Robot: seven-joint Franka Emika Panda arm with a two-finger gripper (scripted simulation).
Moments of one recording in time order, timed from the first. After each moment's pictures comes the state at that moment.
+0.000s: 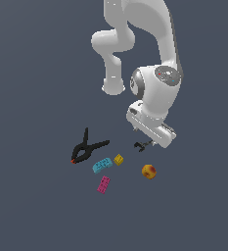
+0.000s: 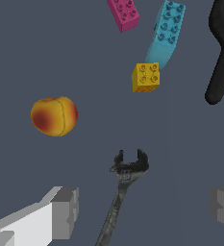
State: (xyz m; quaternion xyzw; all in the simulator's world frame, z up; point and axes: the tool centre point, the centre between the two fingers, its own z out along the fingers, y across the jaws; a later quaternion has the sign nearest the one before) arm -0.006 0.134 0.145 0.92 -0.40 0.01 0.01
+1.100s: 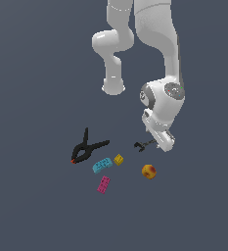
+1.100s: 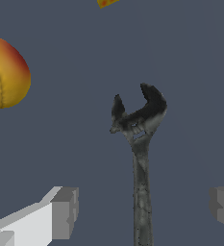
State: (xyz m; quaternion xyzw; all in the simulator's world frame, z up) arm -0.043 0.197 0.070 0.83 -0.56 0.00 0.00
